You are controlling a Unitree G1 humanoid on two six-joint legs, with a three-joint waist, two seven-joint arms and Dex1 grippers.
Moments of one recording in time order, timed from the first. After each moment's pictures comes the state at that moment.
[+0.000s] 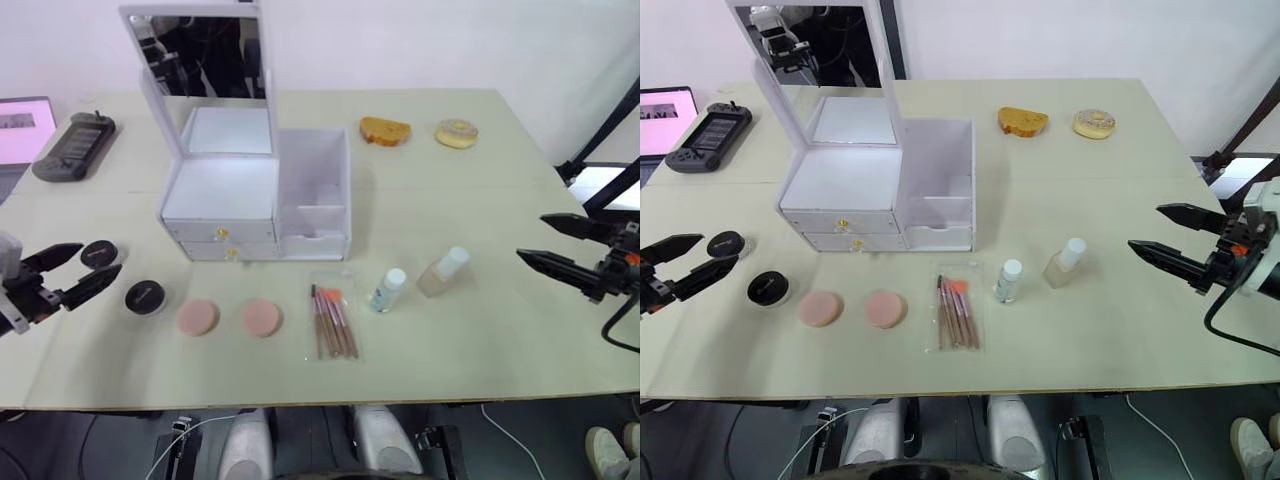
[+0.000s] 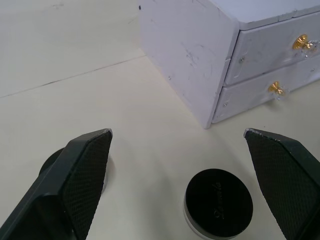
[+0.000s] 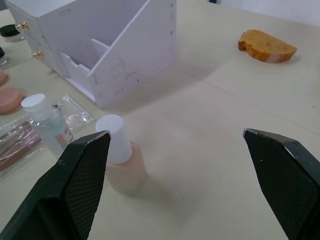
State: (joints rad) left arm 0.10 0.89 0.67 0.00 -0.59 0.45 -1.01; right arm -0.05 -0.98 -0.60 -0.05 0.66 0.52 1.18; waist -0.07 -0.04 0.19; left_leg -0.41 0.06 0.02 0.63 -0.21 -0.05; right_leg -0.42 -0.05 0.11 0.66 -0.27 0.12
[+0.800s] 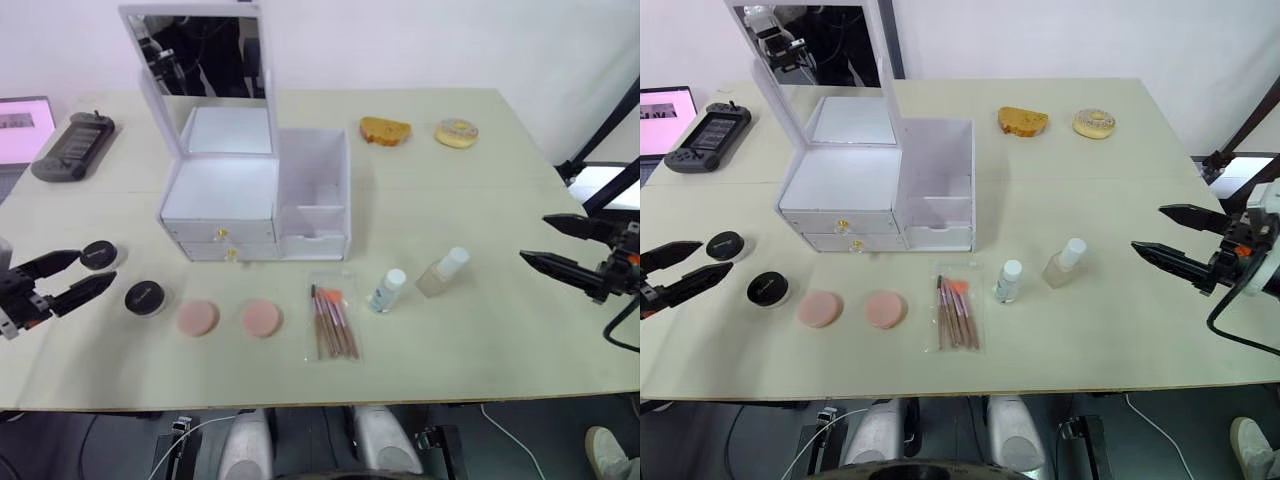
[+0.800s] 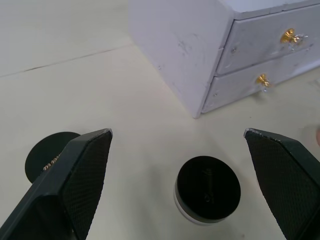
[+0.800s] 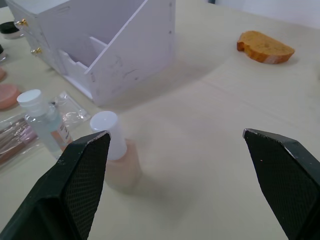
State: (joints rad) left arm 0.11 0.94 0.68 0.07 -0.60 0.47 -1.13; right arm -0.06 -1.01 -0.59 -0.01 0.65 0.49 1.23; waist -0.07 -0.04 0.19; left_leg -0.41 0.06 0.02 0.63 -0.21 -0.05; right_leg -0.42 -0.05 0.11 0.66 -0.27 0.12
